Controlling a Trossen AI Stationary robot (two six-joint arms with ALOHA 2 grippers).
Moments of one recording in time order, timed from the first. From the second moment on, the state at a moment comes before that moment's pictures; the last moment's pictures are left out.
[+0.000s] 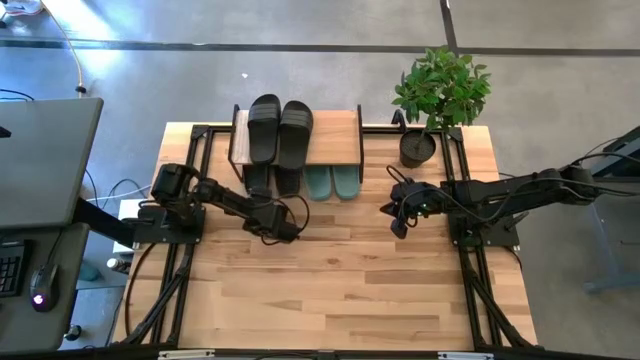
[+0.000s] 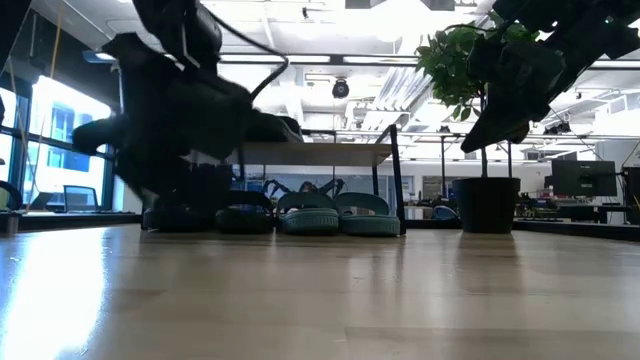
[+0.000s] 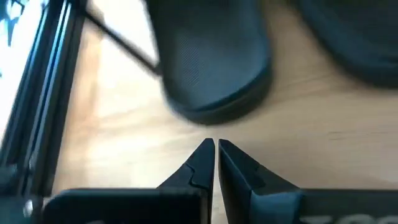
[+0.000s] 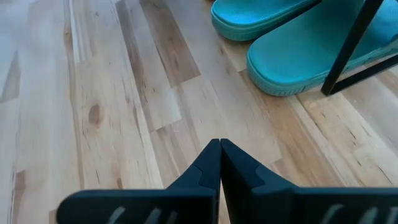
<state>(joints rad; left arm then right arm) -0.02 1.89 1.01 -1.15 -0.68 -1.64 0.01 0.97 0.51 -0.27 0.14 0.38</state>
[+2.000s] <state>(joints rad) -0.29 1.74 0.85 -0.81 -0.73 -1.58 0.13 0.99 0.20 0.20 0.47 0.70</state>
